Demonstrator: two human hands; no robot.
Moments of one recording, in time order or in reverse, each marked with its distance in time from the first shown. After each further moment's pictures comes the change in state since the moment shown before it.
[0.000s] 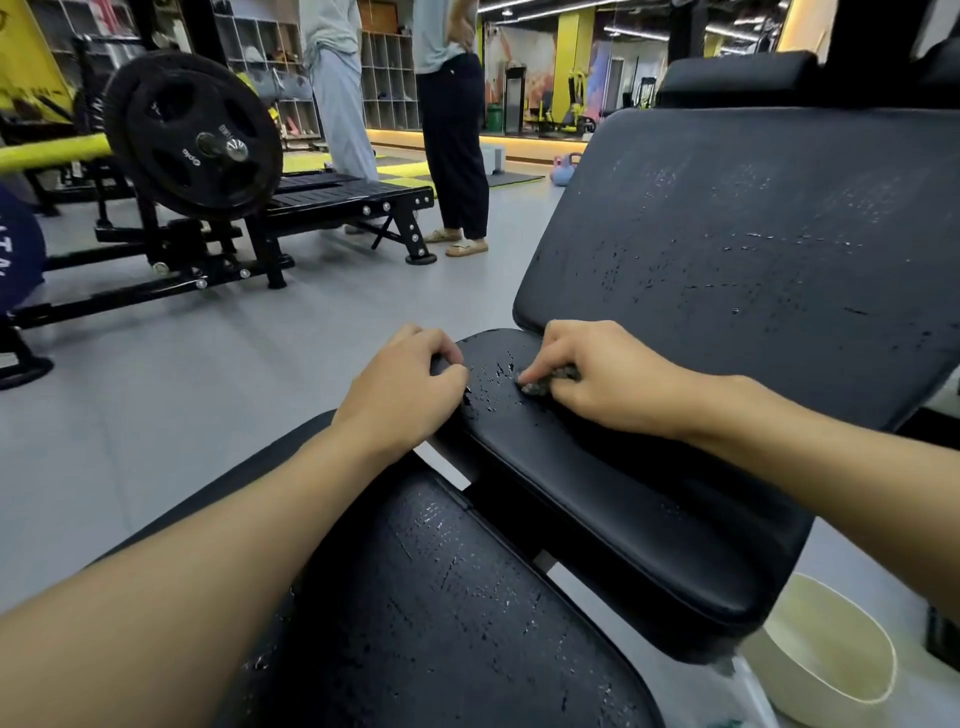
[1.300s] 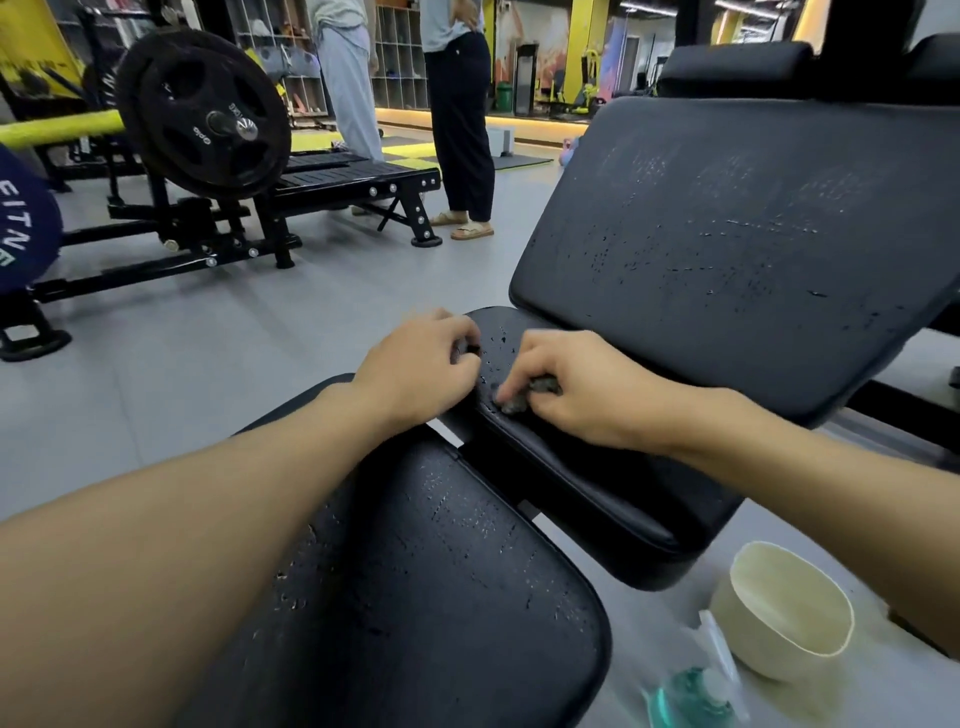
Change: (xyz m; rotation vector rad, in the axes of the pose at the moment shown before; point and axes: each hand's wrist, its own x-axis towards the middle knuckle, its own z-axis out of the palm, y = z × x) left_hand -0.018 0.023 -0.005 0.182 -0.109 0.072; right_hand -0.038 -0.033 0.005 0.087 -0.038 -0.092
